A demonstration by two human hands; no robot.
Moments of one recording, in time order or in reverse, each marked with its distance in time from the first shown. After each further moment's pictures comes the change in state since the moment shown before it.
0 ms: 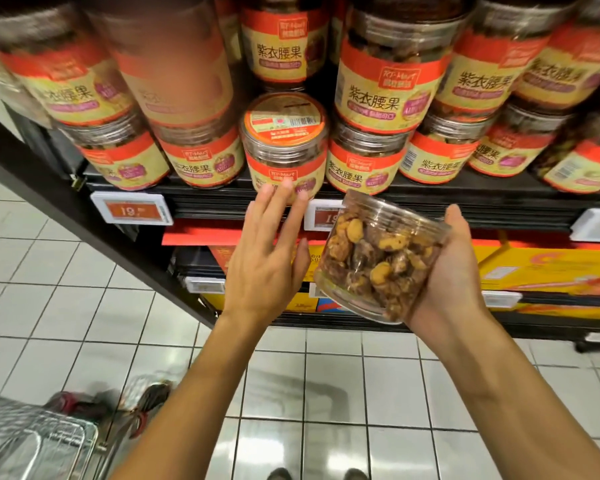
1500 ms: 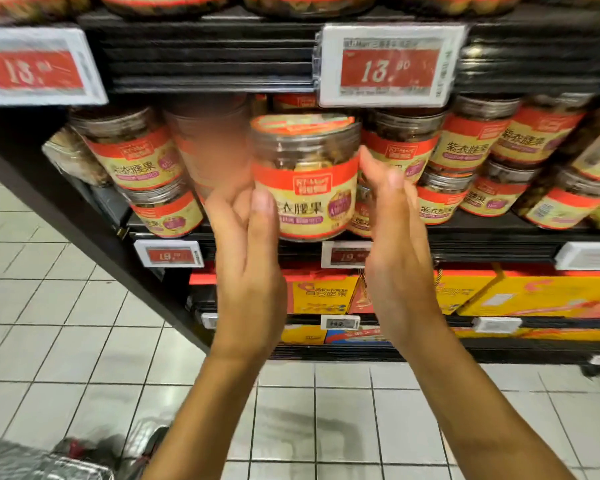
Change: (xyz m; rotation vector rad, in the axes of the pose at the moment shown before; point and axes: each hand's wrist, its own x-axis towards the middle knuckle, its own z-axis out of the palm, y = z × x) left_hand 0.067 0.028 -0.107 -1.274 0.214 -0.616; right_hand -0.037 -0.006 0.087 -0.456 -0.184 -0.872
